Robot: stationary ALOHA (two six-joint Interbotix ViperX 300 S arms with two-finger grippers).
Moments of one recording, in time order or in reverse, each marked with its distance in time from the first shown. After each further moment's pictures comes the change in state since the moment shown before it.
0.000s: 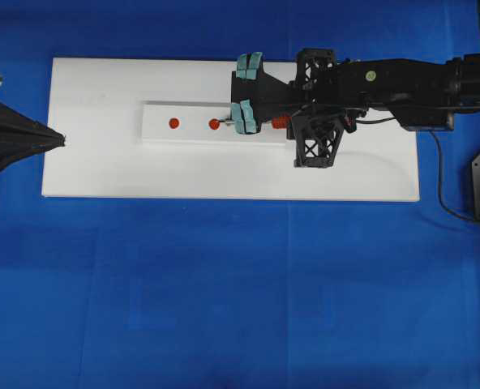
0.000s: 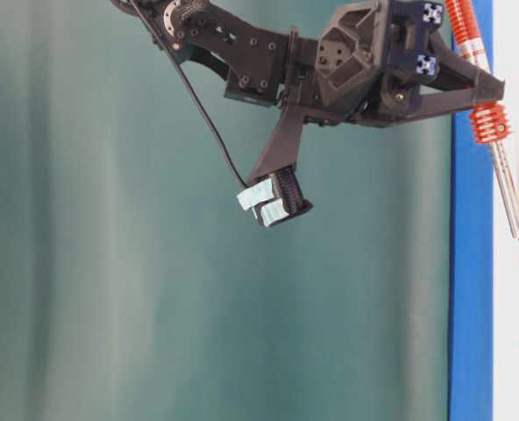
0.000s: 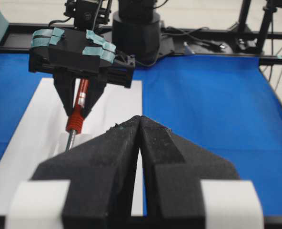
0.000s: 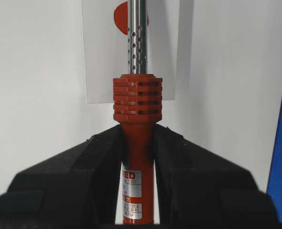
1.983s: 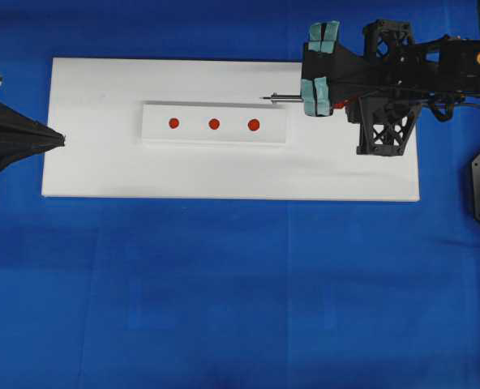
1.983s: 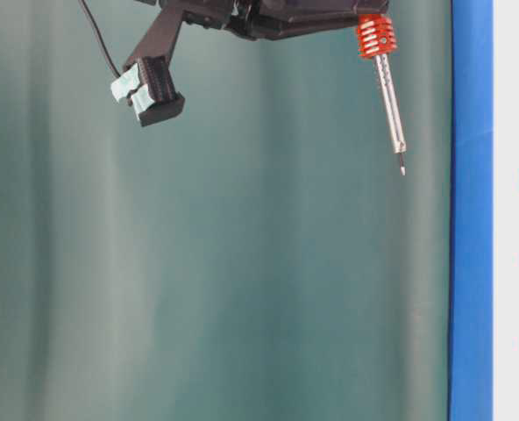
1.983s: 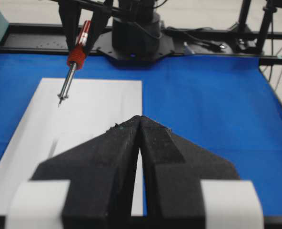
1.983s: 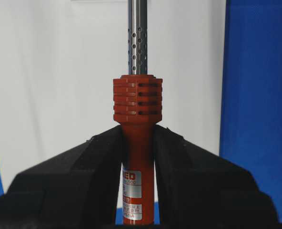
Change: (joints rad) left arm 0.000 0.000 0.000 0.002 0.003 0.000; right arm 0.006 -0.333 0.103 -0.051 0.201 0.018
